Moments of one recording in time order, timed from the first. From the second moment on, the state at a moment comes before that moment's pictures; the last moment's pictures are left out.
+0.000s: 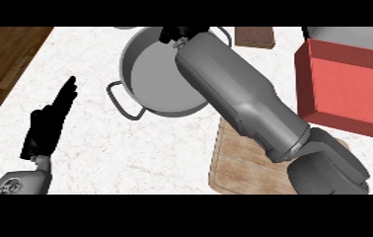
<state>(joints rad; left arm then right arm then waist) -0.10 0.30 0.03 -1.48 -0.09 0.04 0.14 -1.43 -0.01 0.53 -0.50 0.86 -0.42 1.00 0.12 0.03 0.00</state>
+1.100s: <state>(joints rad) -0.11 0.29 0.03 -1.49 -0.10 0.04 0.14 -1.39 0.00 0.30 -0.40 0.64 -0.86 0.64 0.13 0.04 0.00</state>
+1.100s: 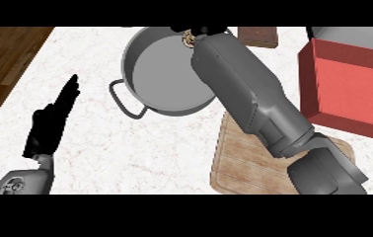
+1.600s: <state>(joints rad) -0.08 0.29 0.05 -1.48 -0.10 0.04 0.12 -1.30 0.00 0.27 -0.56 0.40 -1.01 0.47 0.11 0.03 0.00</state>
